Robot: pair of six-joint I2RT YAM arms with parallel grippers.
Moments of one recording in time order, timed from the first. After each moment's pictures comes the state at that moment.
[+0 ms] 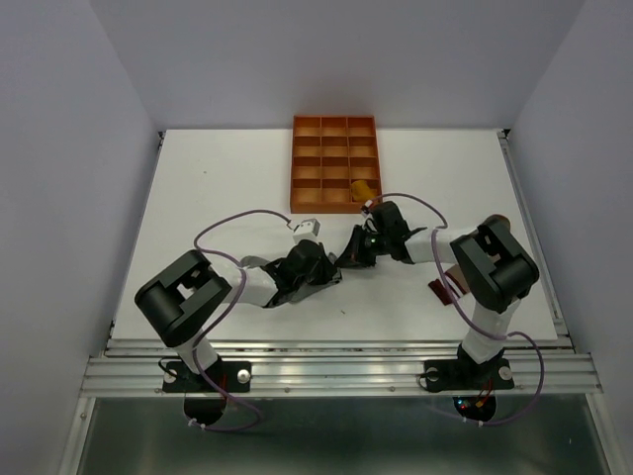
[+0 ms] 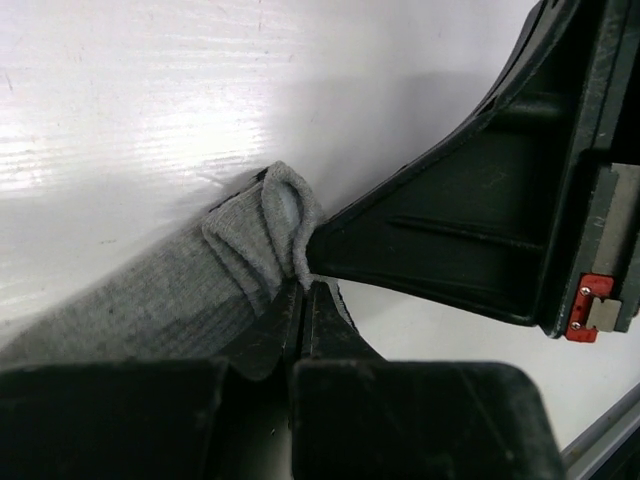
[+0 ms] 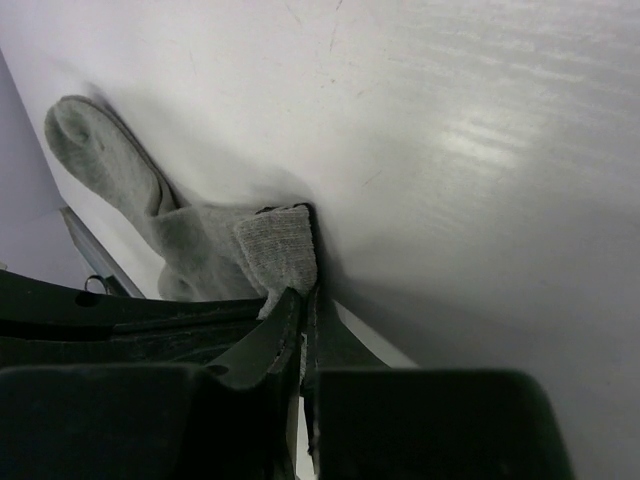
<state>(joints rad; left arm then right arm) -0.86 1.64 0.60 0.43 -0.17 -0.84 0.52 1.84 0.88 0.13 -0.51 0.79</state>
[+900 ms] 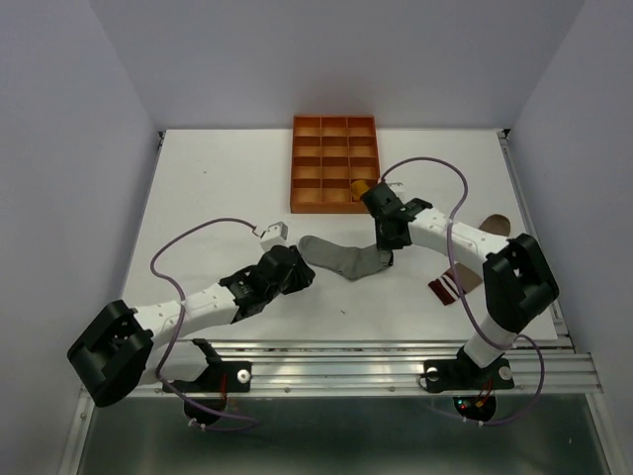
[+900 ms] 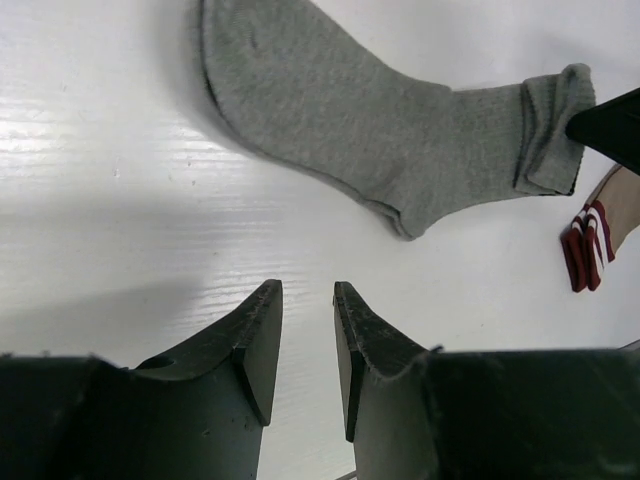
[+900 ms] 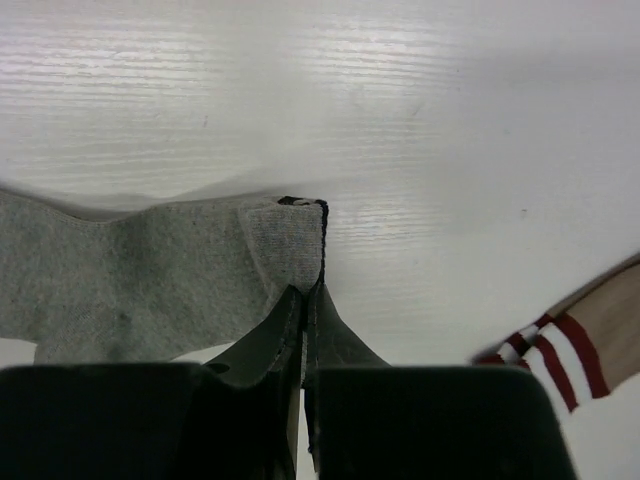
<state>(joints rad) -0.85 1.18 0.50 0.02 -0.25 -0.95 0.59 1.66 1.16 -0.65 0.38 0.51</state>
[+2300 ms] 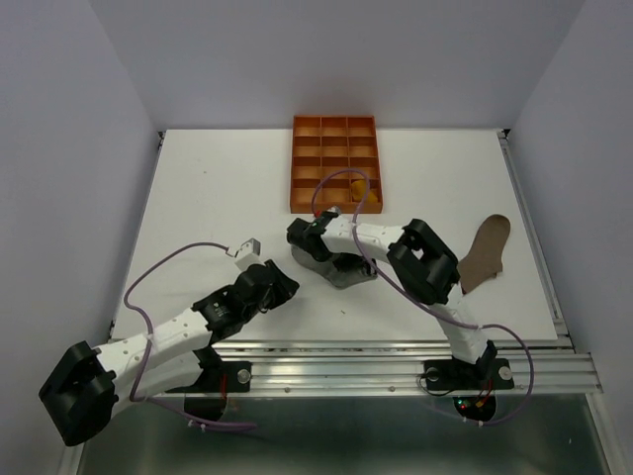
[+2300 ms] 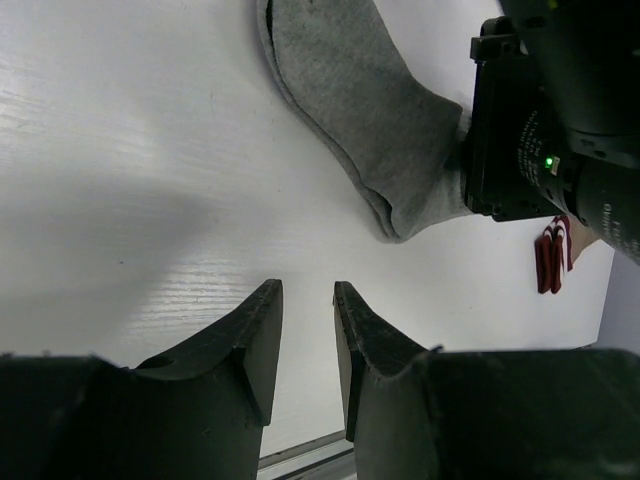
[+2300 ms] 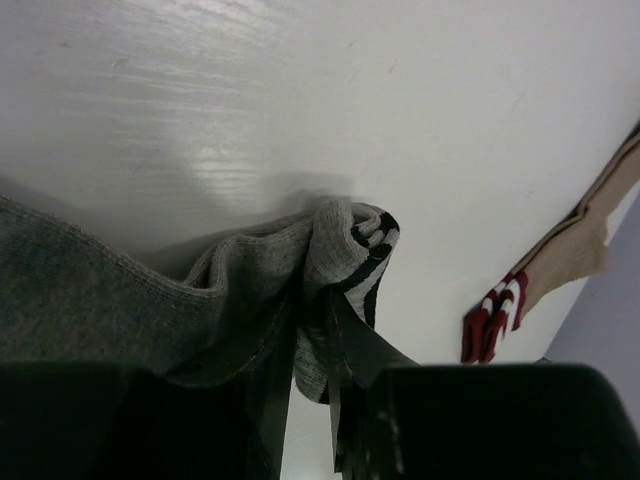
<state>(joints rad) -0.84 0.88 0.33 -0.09 -0.28 -1.11 0.92 2.26 1.70 -1.15 0.69 0.60</state>
